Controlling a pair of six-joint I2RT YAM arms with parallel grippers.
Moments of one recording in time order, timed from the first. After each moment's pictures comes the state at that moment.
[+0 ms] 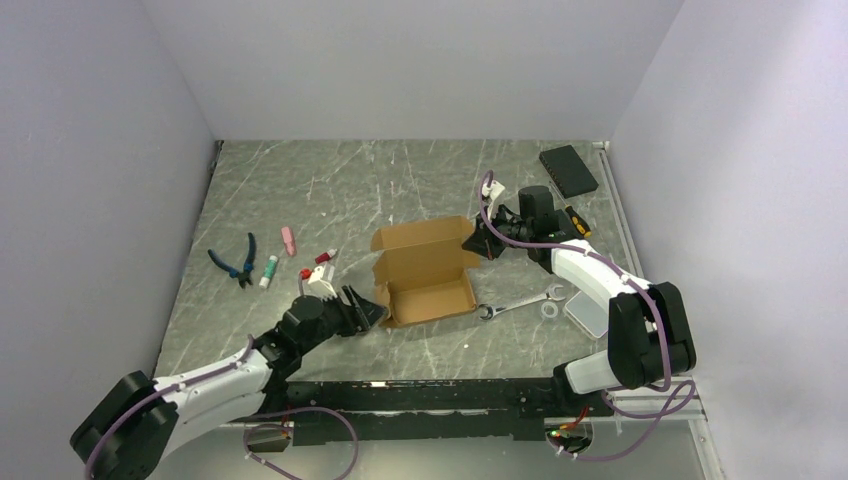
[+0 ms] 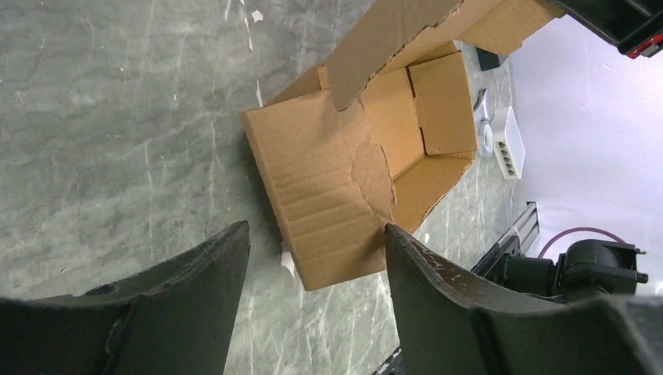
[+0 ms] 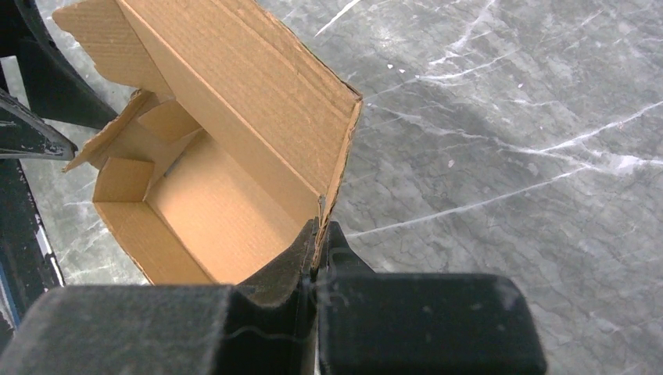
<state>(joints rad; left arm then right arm) -0.71 0.83 0.04 0.42 0.02 -0.94 0.29 1.42 0.82 -0.06 -0.70 -0.17</state>
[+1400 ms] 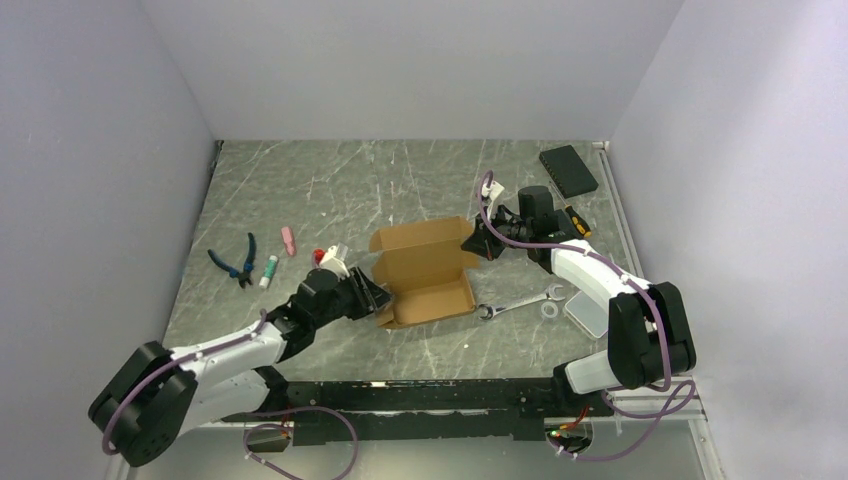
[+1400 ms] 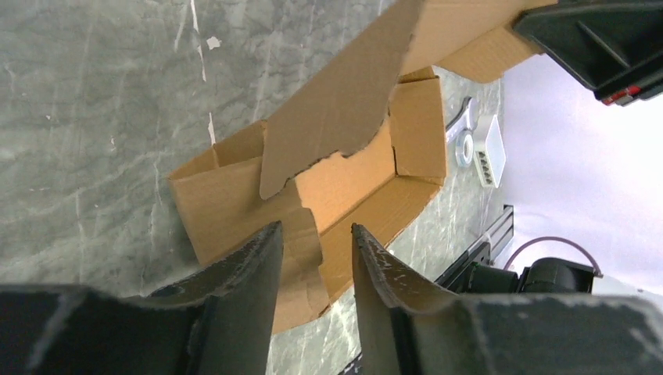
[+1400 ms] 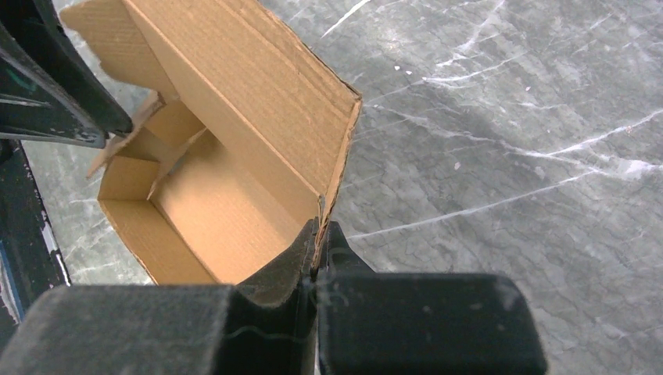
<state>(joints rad) -0.68 1.08 0.26 0.37 0.11 -0.99 0.29 1.42 0.82 -0.06 -0.72 -0.17</state>
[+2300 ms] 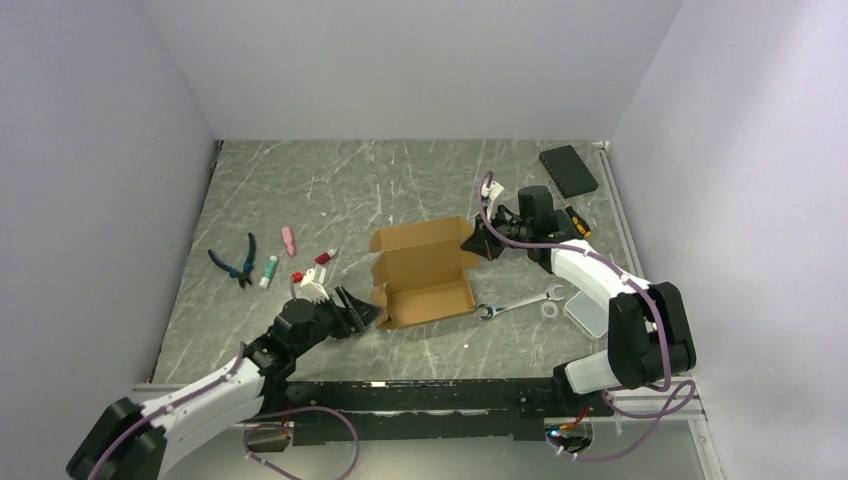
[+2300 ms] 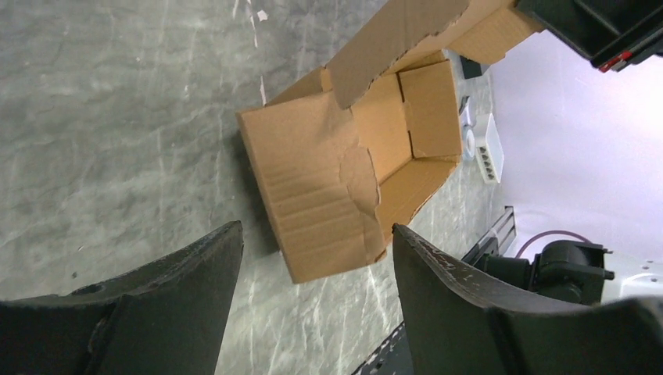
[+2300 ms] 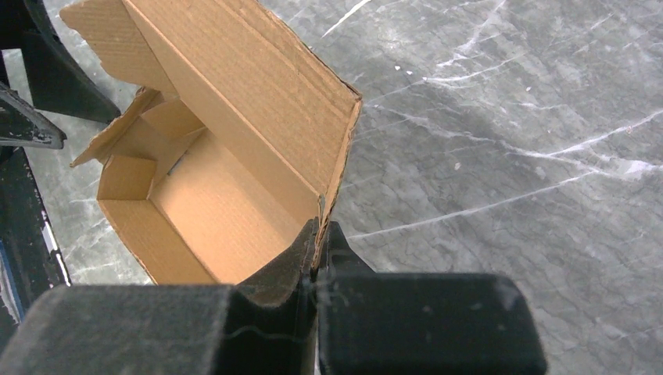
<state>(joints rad) -0.66 0.66 0.01 0.30 0.07 -0.97 0.29 1.42 0.82 -0.06 -0.72 -0.18</state>
